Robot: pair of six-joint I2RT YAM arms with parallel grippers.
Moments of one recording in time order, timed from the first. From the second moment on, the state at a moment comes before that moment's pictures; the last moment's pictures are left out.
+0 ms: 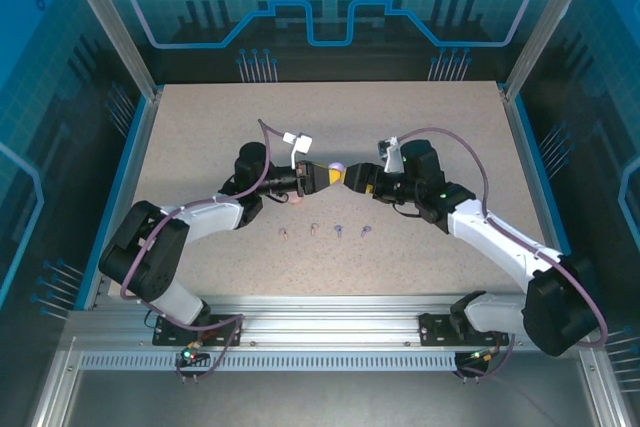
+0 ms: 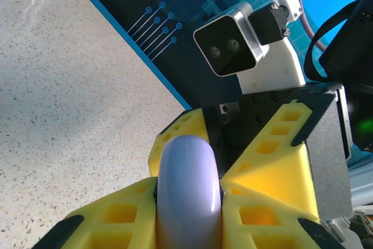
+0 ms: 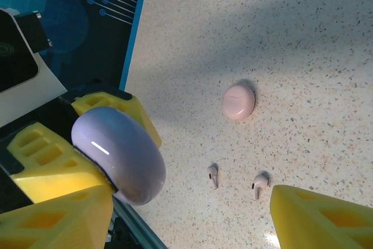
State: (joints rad) left arm -0.44 1.58 0.74 0.73 0.87 -0.74; right arm 0.48 1.26 0.82 -0.12 -0.47 0.79
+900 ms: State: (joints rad) left arm -0.43 1.58 0.74 0.75 0.86 -0.74; right arm 0.45 1.23 0.86 -0.16 -0.34 1.02
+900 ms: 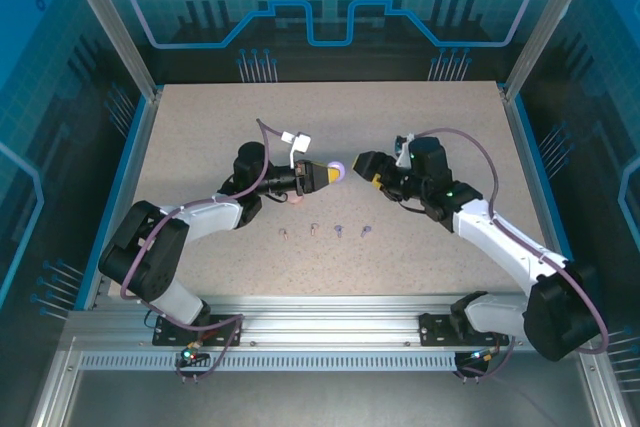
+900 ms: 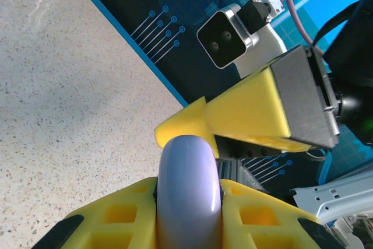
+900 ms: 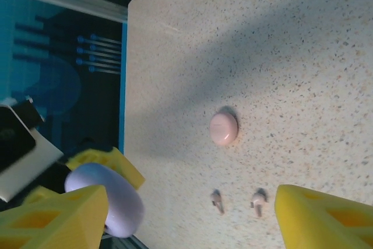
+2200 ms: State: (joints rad) left arm -0.43 1.57 0.69 0.81 0.74 -0.73; right arm 0.63 1.49 1.10 -0.17 -0.16 1.37
